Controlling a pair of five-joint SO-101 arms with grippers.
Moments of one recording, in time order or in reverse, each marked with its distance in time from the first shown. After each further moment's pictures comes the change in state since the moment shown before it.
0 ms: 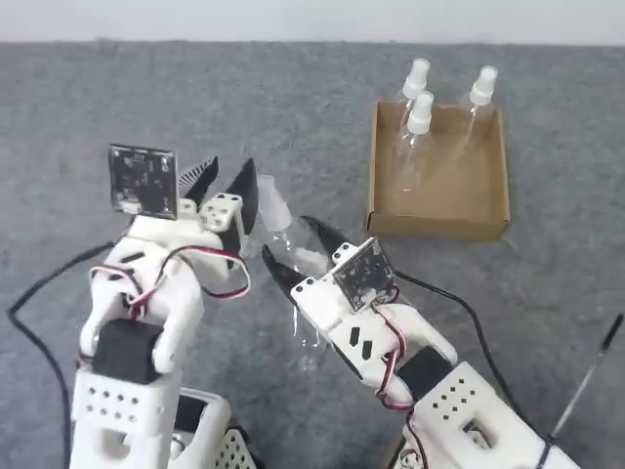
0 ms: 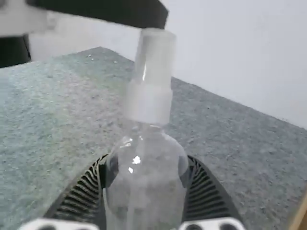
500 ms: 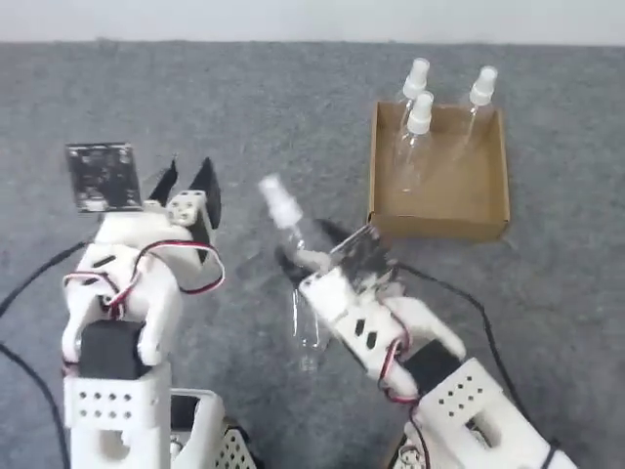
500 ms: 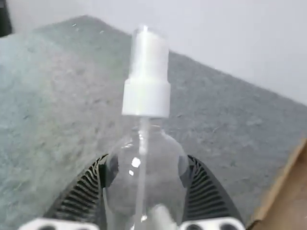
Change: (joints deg) left arm -10.1 0.0 -0.6 3.4 -0.4; right arm 4.6 0.0 -6.9 14.2 0.0
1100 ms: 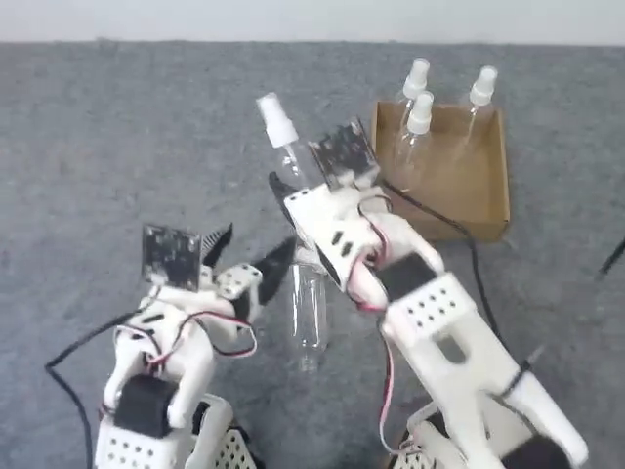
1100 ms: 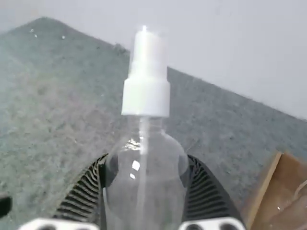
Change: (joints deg) left arm 13.0 -29.4 28.3 1.1 -0.6; right arm 4.3 34.1 -34.5 6.5 0.0
